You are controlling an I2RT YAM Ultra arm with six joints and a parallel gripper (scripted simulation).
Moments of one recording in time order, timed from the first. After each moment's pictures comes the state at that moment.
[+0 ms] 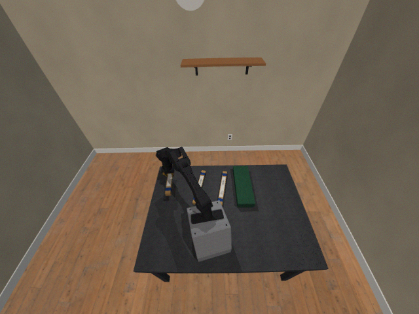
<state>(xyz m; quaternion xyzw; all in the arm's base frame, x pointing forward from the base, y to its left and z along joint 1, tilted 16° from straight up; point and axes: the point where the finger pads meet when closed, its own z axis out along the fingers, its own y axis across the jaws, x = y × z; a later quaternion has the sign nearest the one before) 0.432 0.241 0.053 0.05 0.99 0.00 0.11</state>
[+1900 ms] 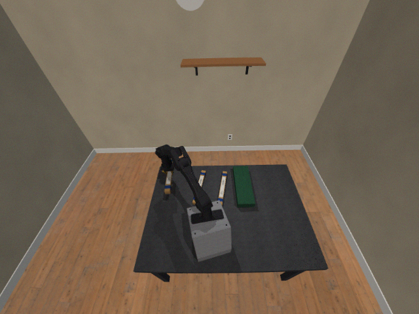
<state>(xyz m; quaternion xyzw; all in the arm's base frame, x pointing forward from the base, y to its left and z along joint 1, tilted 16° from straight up) 0.424 0.238 0.081 0.06 0.99 0.00 0.11</state>
